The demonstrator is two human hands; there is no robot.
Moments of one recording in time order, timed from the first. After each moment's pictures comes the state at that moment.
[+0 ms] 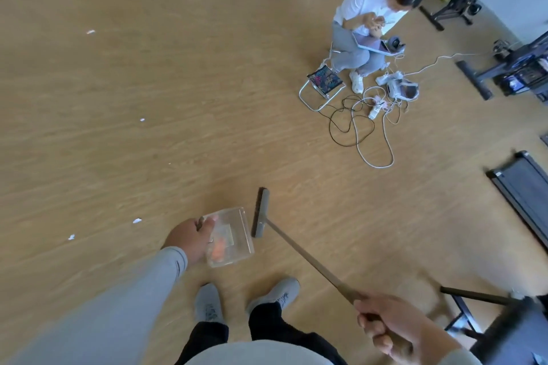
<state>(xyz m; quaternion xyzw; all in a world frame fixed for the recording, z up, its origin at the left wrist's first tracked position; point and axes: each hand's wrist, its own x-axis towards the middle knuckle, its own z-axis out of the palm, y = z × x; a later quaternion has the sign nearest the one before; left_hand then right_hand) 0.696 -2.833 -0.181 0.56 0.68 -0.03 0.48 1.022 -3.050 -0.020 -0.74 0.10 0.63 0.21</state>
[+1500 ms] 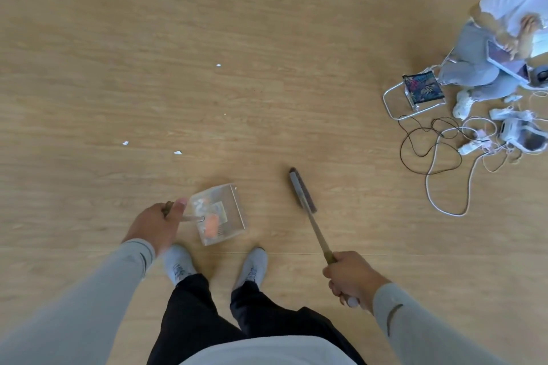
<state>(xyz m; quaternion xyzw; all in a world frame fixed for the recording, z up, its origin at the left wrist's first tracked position) 0.685 -2.933 -0.207 0.36 0.84 0.05 0.40 1.083 -2.931 -0.156 -0.75 -0.27 0.59 -0.14</state>
